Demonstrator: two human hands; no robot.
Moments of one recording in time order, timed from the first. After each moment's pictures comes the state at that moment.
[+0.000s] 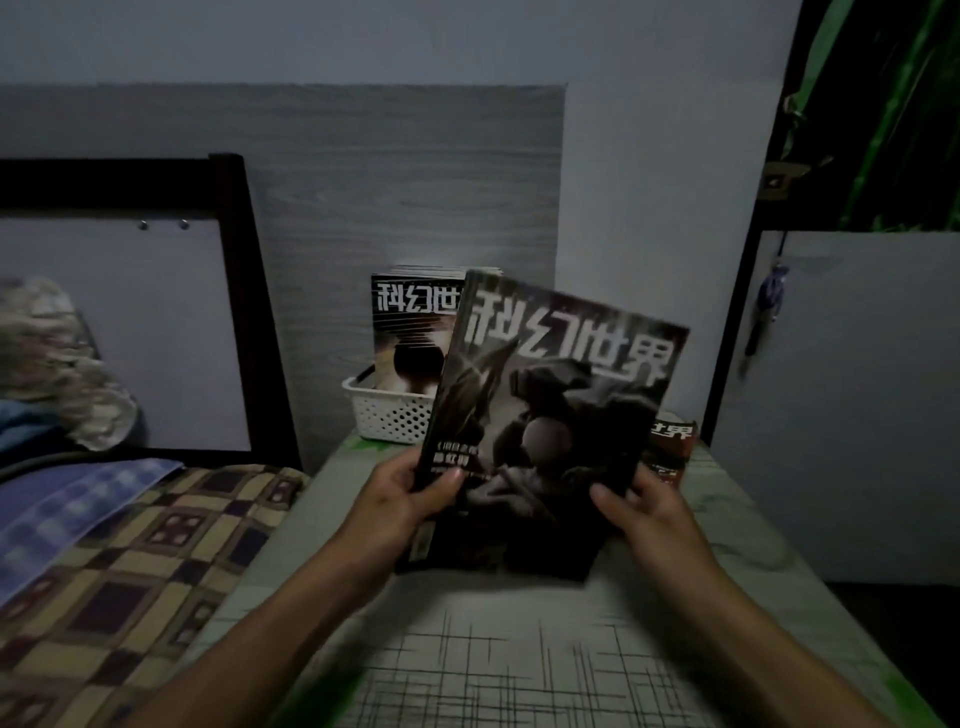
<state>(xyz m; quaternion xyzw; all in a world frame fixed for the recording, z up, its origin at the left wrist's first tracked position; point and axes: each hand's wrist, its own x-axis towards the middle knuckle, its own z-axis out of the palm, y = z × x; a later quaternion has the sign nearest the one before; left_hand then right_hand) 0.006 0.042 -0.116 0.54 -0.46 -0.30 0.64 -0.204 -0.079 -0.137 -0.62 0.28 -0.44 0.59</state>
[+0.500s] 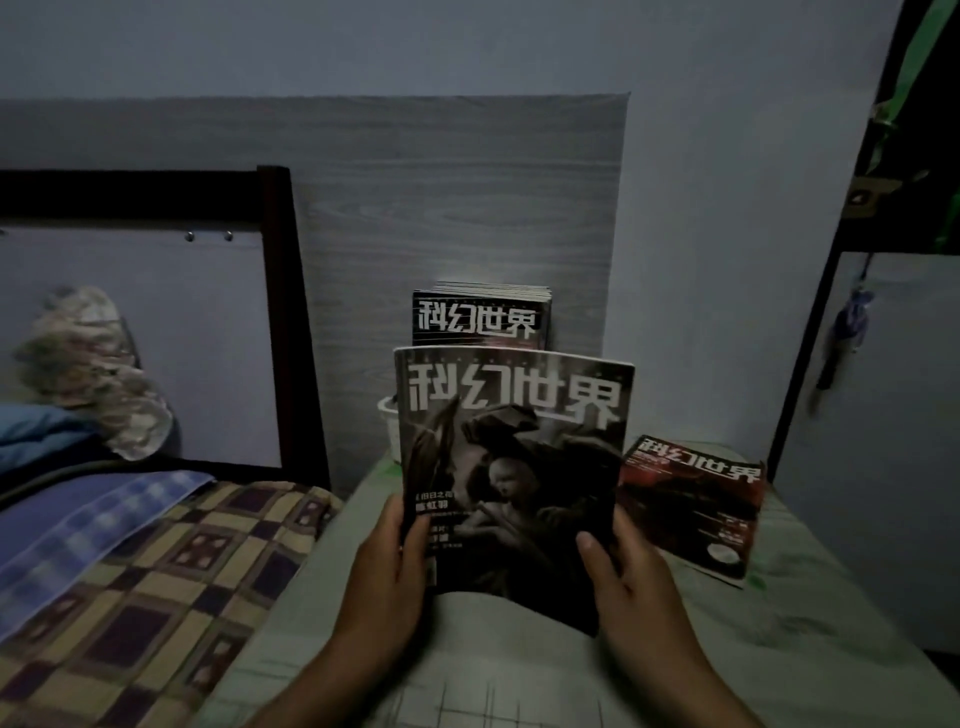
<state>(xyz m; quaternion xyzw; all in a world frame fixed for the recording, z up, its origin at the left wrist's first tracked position) 0.048 0.032 -0.168 0.68 -0.43 -0.04 0.60 -0.135 -0.078 -0.162 -0.75 0.31 -0.41 0.42</state>
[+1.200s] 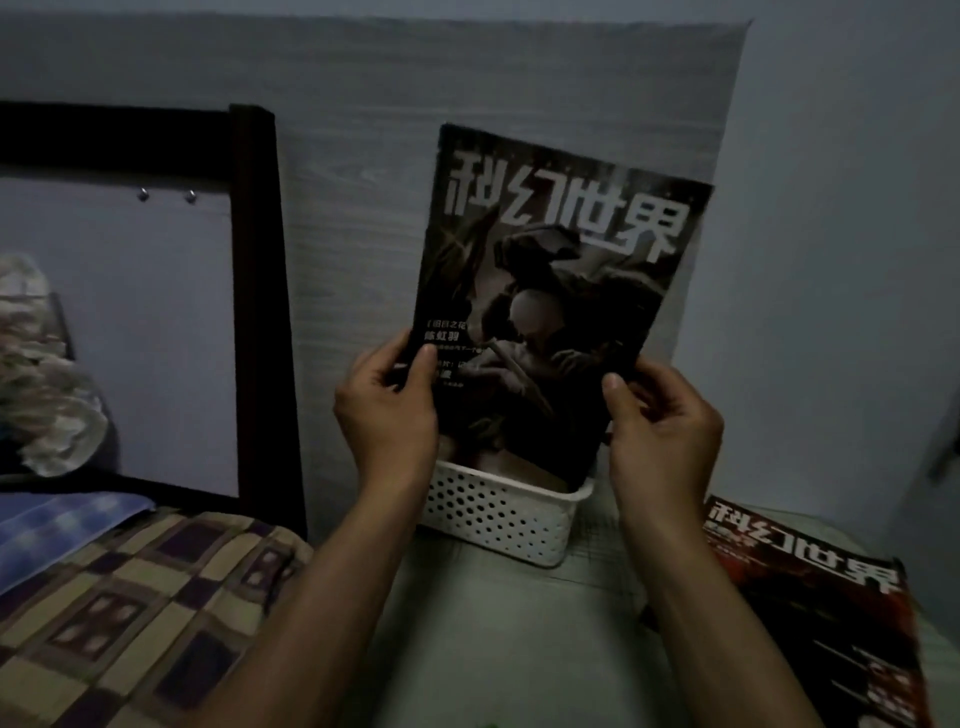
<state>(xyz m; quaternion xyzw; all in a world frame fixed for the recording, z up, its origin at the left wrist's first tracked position) 0.167 -0.135 -0.087 0.54 -0.27 0.11 0.79 0.010 -0.214 -0.079 -0.58 0.27 -0.65 0.40</state>
